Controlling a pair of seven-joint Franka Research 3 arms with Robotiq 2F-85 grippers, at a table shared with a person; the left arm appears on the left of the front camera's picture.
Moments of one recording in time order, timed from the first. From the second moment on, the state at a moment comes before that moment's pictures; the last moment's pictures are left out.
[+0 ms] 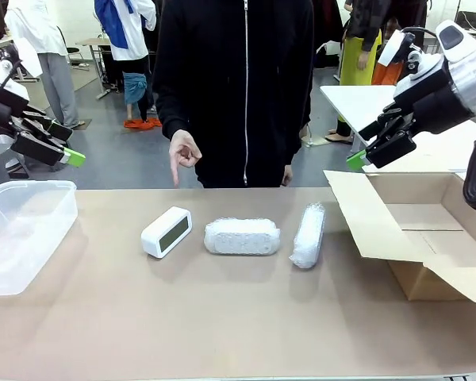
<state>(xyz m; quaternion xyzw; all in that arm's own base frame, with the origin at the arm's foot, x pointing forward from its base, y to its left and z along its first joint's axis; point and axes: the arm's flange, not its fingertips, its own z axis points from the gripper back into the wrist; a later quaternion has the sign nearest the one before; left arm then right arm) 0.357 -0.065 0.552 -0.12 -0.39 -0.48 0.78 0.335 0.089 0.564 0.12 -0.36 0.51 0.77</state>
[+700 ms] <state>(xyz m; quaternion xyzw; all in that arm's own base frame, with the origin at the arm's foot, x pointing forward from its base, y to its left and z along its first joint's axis) 0.357 -0.064 0.552 -0.11 -0.39 -0.47 0.78 0.334 0.089 0.564 0.13 -0.36 0.51 0.77</state>
